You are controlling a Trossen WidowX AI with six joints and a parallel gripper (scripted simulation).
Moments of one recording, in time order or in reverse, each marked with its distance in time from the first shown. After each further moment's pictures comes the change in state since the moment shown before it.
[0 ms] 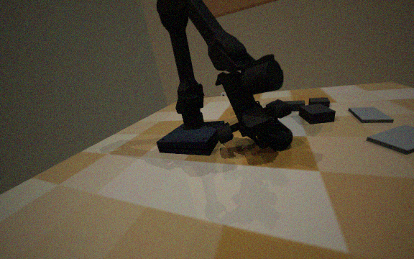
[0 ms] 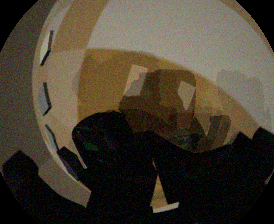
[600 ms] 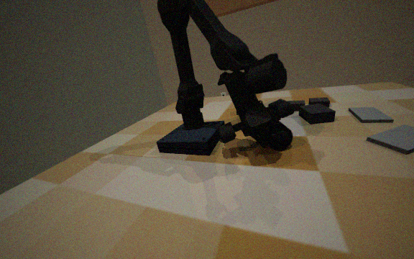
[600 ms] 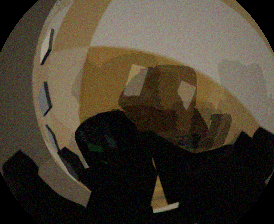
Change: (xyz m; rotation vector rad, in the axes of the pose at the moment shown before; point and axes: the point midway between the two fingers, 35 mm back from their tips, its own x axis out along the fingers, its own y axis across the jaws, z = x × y) arm 0.002 0.006 0.000 0.001 0.002 0.001
